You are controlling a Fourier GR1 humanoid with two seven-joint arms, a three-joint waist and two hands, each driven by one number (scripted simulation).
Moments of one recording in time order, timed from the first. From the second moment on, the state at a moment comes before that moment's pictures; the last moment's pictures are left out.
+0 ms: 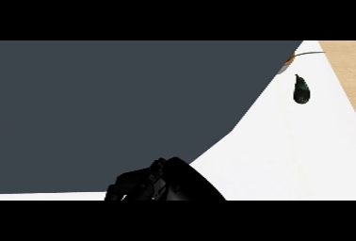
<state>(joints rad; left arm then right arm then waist) 0.76 0.83 0.03 -2.21 1.00 0.04 -0.63 -0.54 0.00 0.71 -2.05 0.07 -0.13 0.68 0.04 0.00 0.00</state>
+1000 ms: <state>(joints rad) 0.68 0.77 0.05 -2.26 0.97 0.03 -0.42 -0.93 -0.01 0.37 -1.44 -0.03 -0.04 0.40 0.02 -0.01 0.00</state>
